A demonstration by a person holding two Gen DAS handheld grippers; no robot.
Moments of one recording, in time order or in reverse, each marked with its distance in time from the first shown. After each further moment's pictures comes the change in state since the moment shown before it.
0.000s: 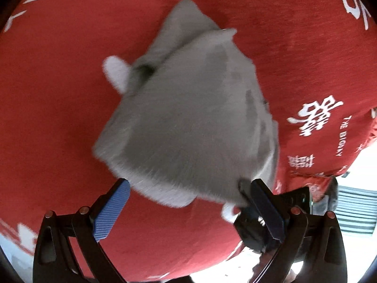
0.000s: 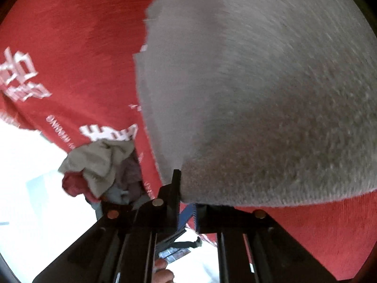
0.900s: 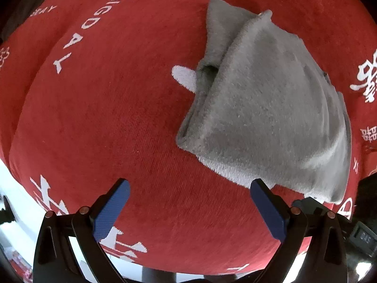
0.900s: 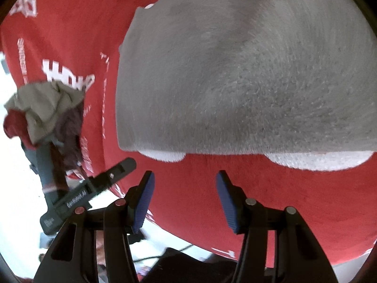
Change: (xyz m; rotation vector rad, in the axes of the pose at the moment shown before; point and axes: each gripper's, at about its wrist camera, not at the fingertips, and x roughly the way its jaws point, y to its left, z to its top) left arm -0.032 0.005 -0.018 0.176 -0.002 0.542; right arm -0.001 0.018 -0.025 -0.249 0.123 -0.419
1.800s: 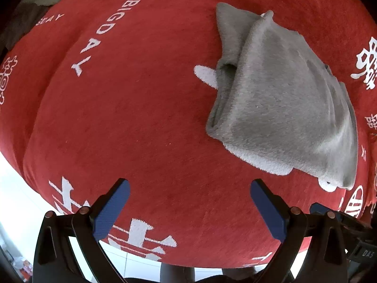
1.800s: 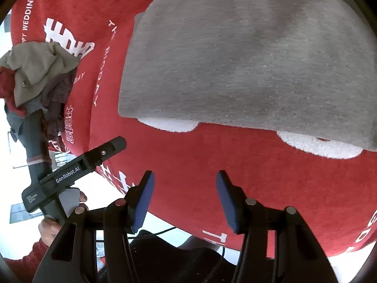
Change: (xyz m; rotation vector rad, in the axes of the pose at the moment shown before) left arm -0.025 0.043 -0.023 0.081 -0.029 0.059; right arm -0.007 0.036 -0.028 -0.215 0.067 -0.182
